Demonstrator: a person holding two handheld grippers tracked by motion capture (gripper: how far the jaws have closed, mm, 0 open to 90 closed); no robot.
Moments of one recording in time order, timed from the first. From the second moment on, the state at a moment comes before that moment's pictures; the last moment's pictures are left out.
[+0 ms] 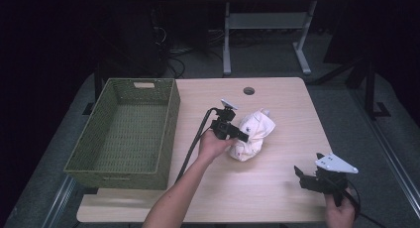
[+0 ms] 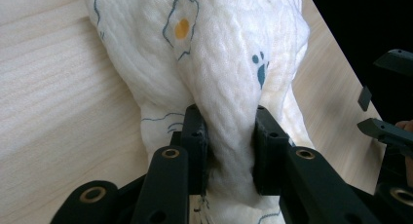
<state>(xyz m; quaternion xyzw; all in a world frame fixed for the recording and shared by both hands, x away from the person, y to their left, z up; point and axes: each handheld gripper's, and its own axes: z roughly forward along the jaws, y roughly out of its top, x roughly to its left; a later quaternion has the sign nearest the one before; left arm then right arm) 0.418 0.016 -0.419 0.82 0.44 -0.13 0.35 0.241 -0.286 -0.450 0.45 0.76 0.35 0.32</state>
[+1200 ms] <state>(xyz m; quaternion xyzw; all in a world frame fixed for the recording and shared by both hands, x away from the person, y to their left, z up) 0.382 0.048 -0.401 0.82 0.42 -0.07 0.38 0.241 -0.284 -0.450 0.45 0.76 0.34 0.32</state>
